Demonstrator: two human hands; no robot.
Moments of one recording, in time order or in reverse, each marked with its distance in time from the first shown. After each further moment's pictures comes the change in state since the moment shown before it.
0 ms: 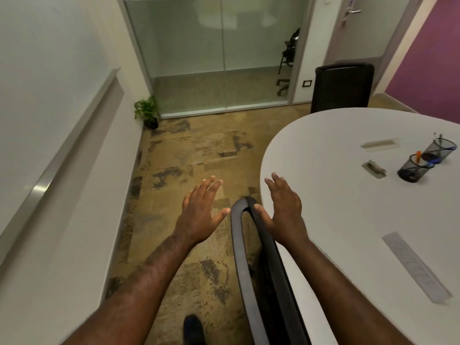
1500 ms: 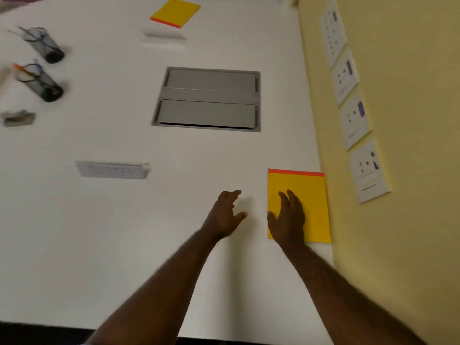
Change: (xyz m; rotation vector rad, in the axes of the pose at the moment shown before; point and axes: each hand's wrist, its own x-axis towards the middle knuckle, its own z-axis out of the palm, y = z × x) left_hand -0.250 0.527 0.333 -0.380 -1.254 0.745; right_hand -0.572 0.264 -0.145 -0.187 0.386 1.674
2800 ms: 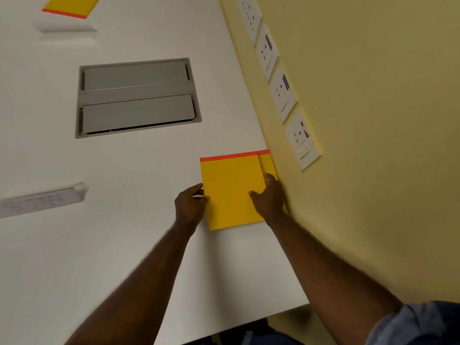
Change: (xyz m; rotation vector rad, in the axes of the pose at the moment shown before) left_hand 0.034 0.014 0.030 -0.345 0.101 -0.200; right_hand 0.017 0.037 -0.045 0.358 0.008 0.419
